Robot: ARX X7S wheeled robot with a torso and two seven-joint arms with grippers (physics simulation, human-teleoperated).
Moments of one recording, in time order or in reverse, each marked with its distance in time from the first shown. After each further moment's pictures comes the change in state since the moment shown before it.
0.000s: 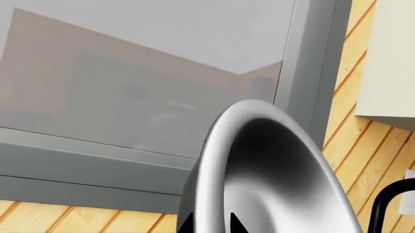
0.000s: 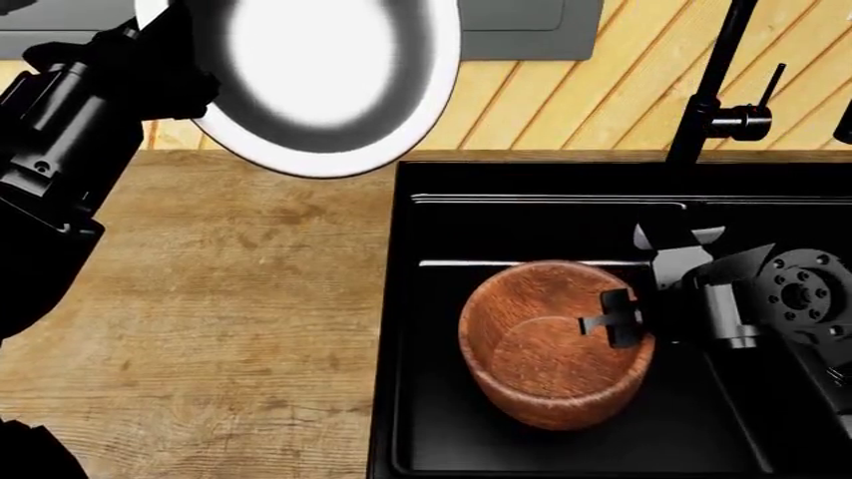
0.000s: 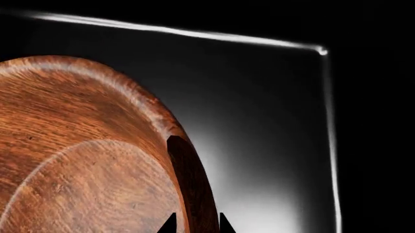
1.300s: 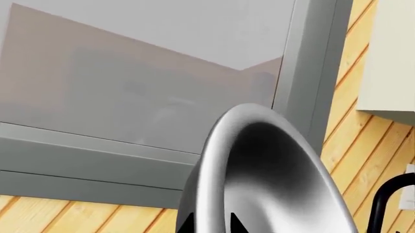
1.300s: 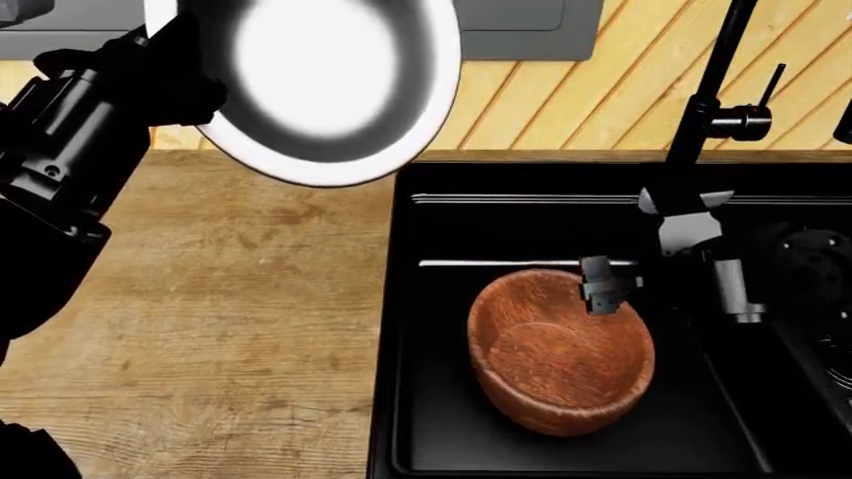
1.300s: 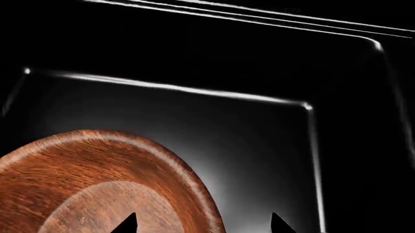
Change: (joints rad) left arm 0.011 -0.014 0.027 -0.012 -0.011 0.023 -0.009; right arm 0.055 0.003 -0.001 -0.022 -0.052 -0.066 -0.055
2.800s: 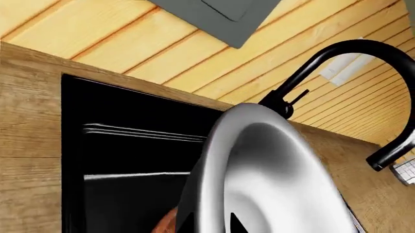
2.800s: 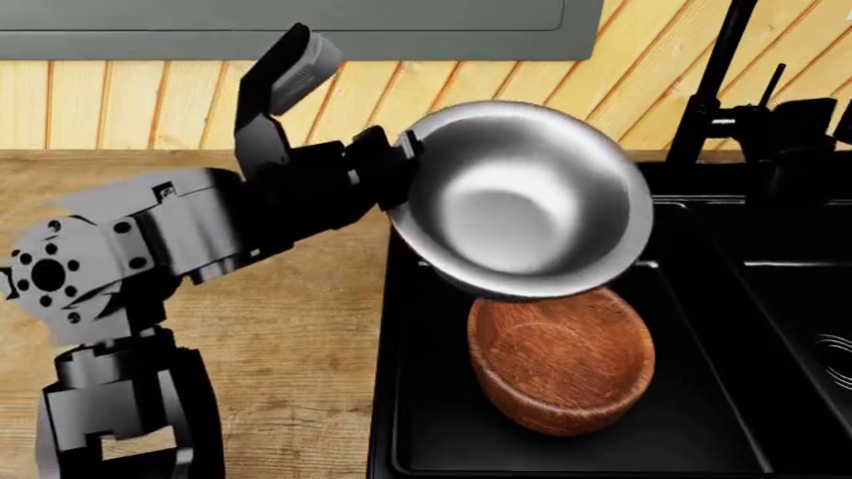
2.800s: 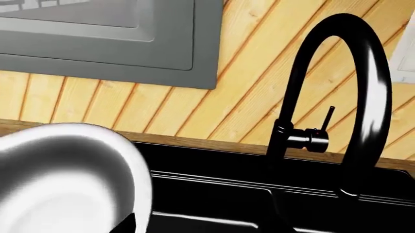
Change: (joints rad) left arm -0.183 0.304 0.040 -0.567 -0.592 -0.367 -0.571; right arm 0.157 0.507 0.415 -0.732 0.673 0.020 0.471
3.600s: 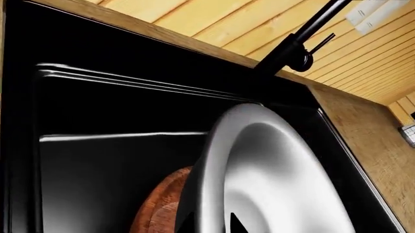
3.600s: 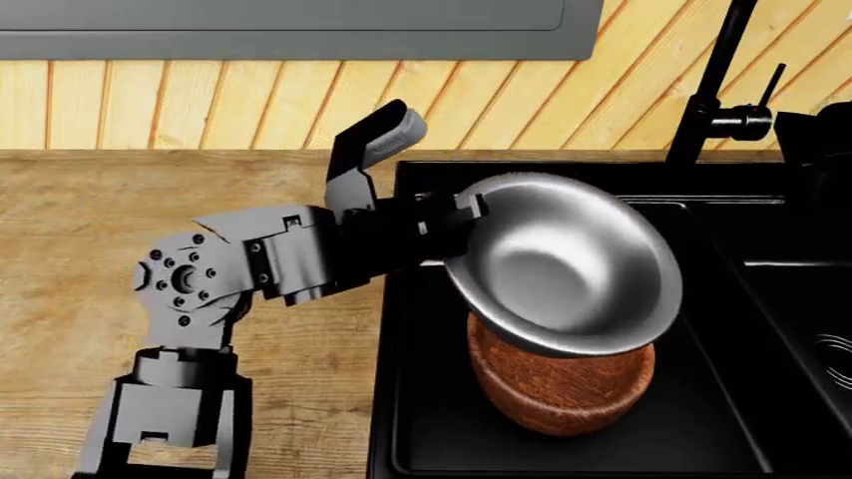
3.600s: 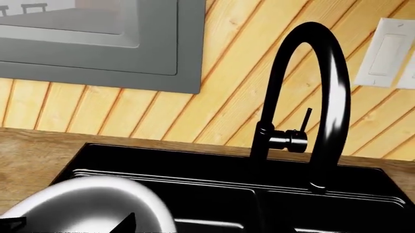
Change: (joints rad) left arm 0.041 0.035 0.268 -0.151 0.185 0.161 0.250; right arm -0.031 0.083 0.038 -0.043 0.004 -0.025 -0.015
